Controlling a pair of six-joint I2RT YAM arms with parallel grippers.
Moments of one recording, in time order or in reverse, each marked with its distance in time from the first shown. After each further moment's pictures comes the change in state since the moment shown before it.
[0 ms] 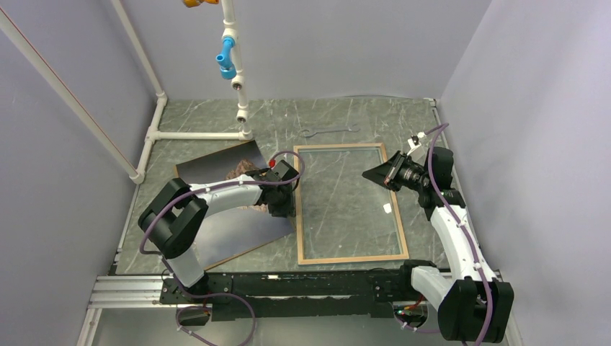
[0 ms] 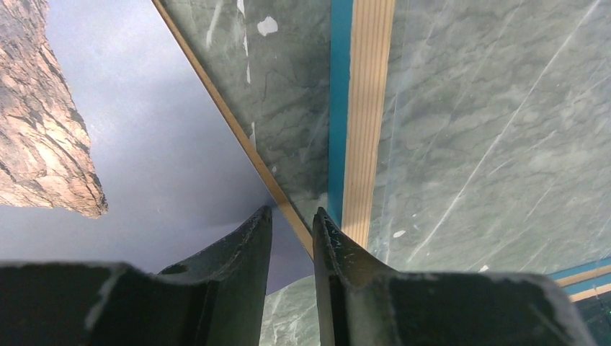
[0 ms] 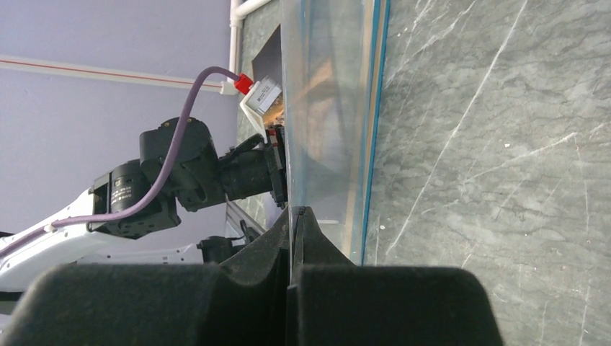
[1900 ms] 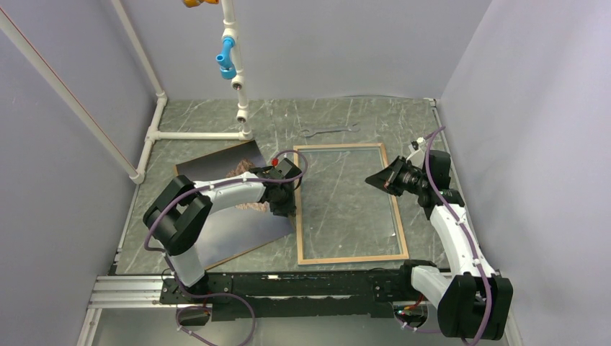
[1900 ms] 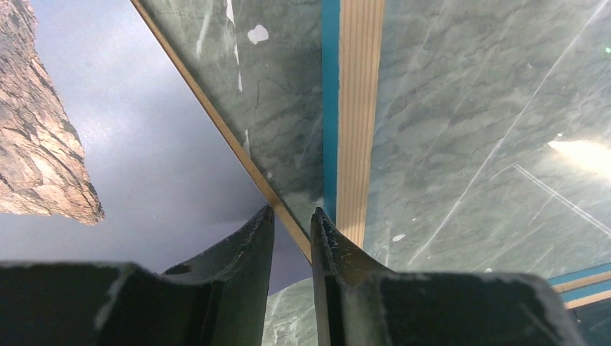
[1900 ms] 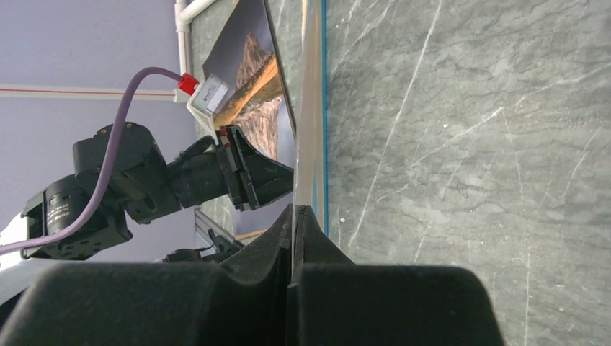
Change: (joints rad) left arm -0.003 0.038 0.048 -0.039 -0.002 0.018; right arm -0.002 0.021 -0.012 -0.090 0.094 -0.078
